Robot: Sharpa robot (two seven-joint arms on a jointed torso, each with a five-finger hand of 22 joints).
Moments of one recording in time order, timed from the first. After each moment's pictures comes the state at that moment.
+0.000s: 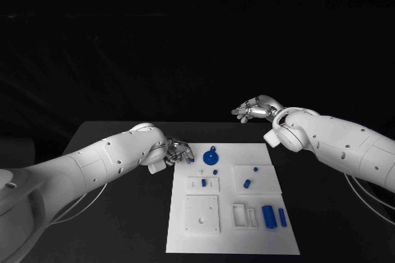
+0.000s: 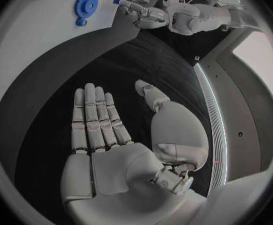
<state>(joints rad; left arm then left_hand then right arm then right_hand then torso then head) 1.30 -0.38 -0.08 0.89 -0.84 0.16 -0.39 0.73 0.13 0.65 -0.28 0.24 1.11 0.02 0.26 0.76 1.38 -0.08 0.88 0.74 1.27 -0.17 1.31 0.82 0.02 1.18 -0.24 1.19 1.31 1.32 -0.58 0.01 0.95 -0.71 -0.18 0.11 0.90 -0.15 0.46 -0.17 0.38 0.80 0.21 0.28 0.40 0.89 0.15 0.51 0.14 0.87 0.12 0.61 0.59 0.23 0.68 0.21 0.41 1.12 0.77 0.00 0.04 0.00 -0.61</state>
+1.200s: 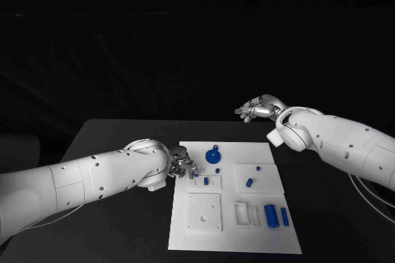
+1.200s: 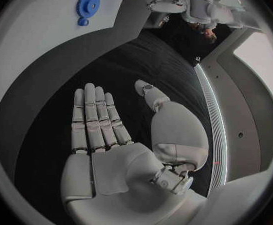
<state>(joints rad) 1.32 -0.55 -0.19 1.29 -1.02 -0.01 -0.40 0.73 0.13 0.65 -0.28 0.24 1.17 0.02 0.27 0.76 1.40 -0.09 0.88 0.75 1.28 -0.16 1.32 0.85 0.02 1.17 -0.23 1.22 1.31 1.32 -0.58 0.00 0.94 -0.71 -0.18 0.11 0.90 -0.15 0.46 -0.17 0.39 0.80 0.21 0.28 0.40 0.89 0.15 0.52 0.14 0.87 0.12 0.61 0.59 0.23 0.67 0.21 0.40 1.13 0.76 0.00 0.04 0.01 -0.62</state>
